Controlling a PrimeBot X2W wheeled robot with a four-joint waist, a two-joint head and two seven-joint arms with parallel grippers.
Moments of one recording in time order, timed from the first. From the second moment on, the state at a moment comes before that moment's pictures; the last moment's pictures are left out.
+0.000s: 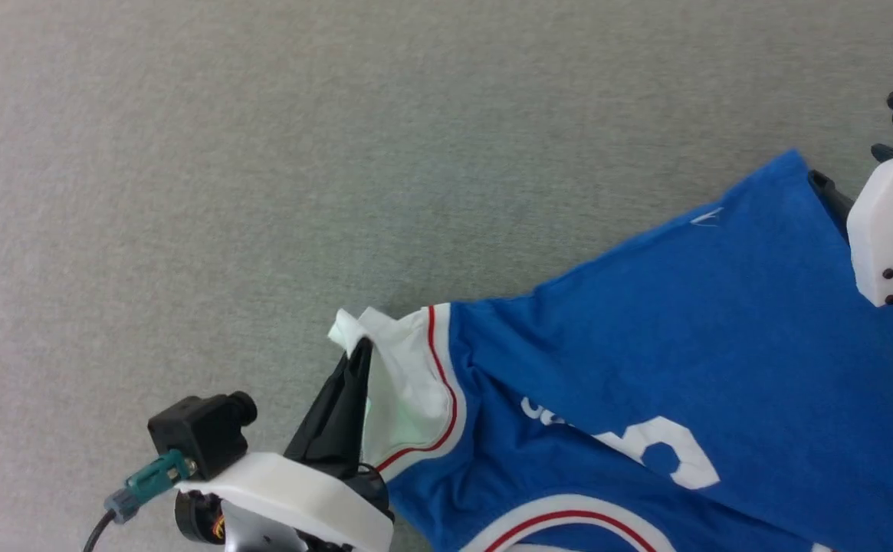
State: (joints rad) left arm 0.07 0.18 -0.35 -0.46 -0.62 0.28 0.17; right arm -0.58 -0.53 0.18 0.09 0.35 0.13 0.74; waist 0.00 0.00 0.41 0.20
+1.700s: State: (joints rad) left arm -1.17 0.41 -0.28 0.05 -0.38 0.10 0.43; right arm -1.04 -0.37 0.14 0.13 0.39 0.13 0.50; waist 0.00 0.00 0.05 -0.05
